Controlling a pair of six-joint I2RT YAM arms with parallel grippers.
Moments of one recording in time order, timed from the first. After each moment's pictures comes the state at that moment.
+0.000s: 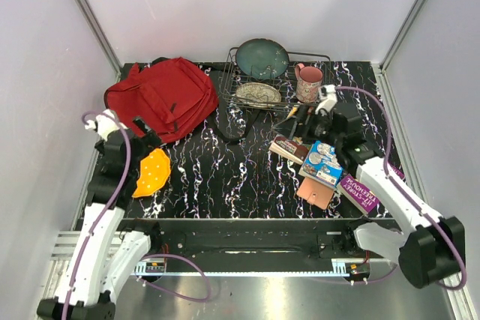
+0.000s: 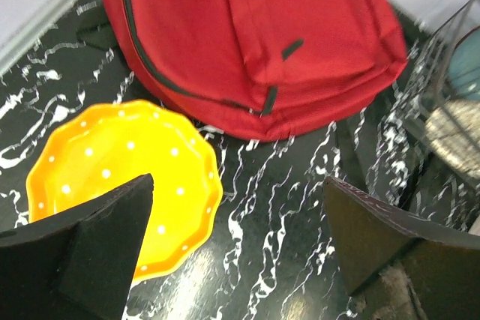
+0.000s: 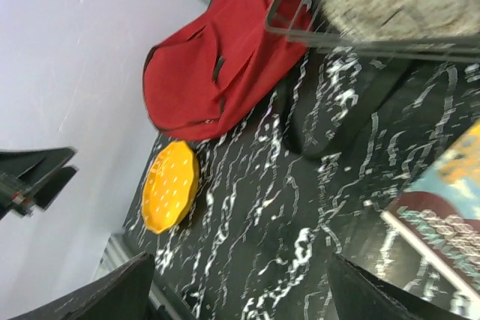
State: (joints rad) left arm -0.15 0.62 0.78 -0.58 -0.43 -0.57; right arm 0.28 1.08 0.79 -0.04 -0.51 0.66
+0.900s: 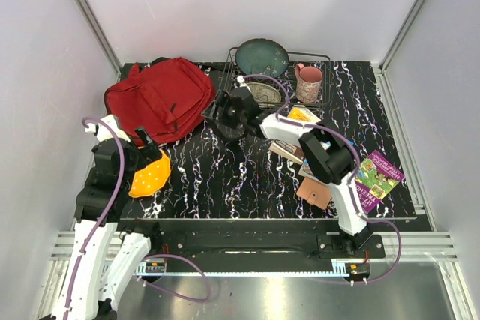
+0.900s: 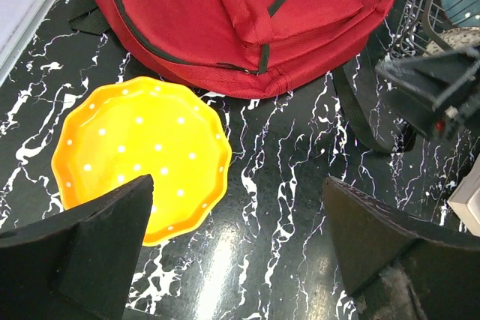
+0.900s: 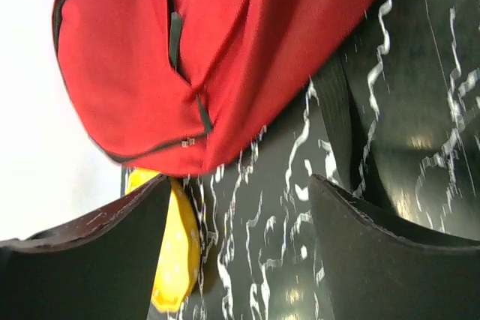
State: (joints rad) left arm -0.15 0.57 0.86 -0.78 -0.29 -0.45; right arm 0.72 2.15 1.51 0.19 -0.11 0.96
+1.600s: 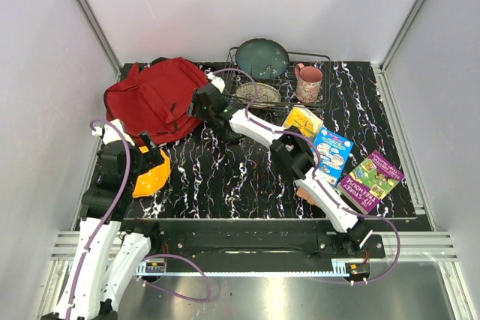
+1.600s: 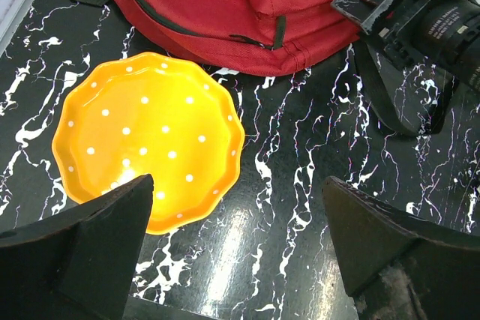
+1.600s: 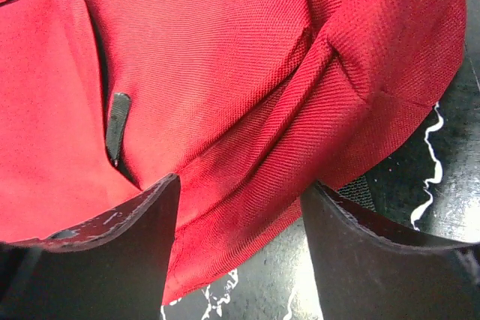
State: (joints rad) left arm -0.14 0.56 0.79 -0.78 -0.28 -0.44; right arm 0.81 2.66 2.34 -0.21 0.15 0.81
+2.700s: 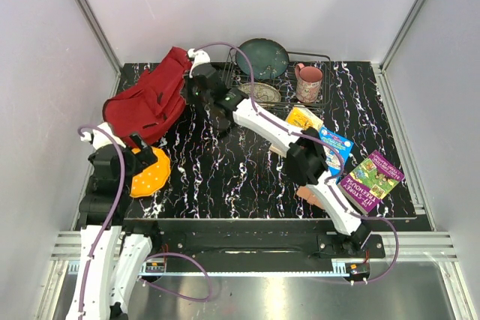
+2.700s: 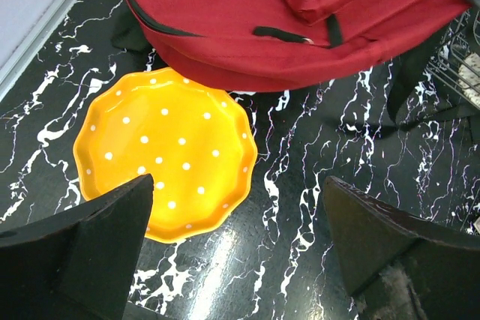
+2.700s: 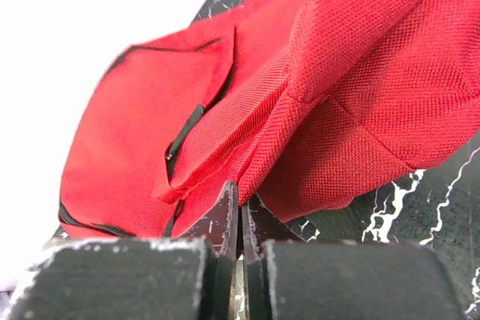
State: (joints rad) left arm -0.04 0.51 0.78 -0.76 -0.26 -0.44; right arm 0.86 2.47 2.39 -0.26 0.09 0.47
